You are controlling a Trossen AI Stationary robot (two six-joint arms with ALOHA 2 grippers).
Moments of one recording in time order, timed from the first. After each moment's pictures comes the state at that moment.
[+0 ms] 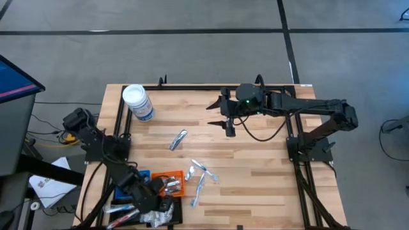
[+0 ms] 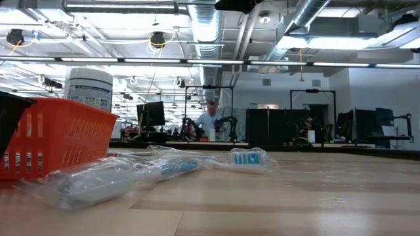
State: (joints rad) left arm -0.82 1.51 0.98 -0.37 -0.06 -2.15; right arm -0.11 1.44 1.36 -0.33 -0.11 -0.30
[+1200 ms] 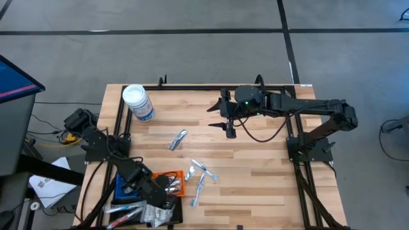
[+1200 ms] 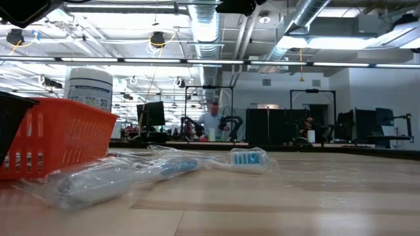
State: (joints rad) left arm -0.72 1.53 0.98 -0.40 0.13 -1.95; right arm -0.10 1.45 1.36 -0.37 -0.11 -0.29
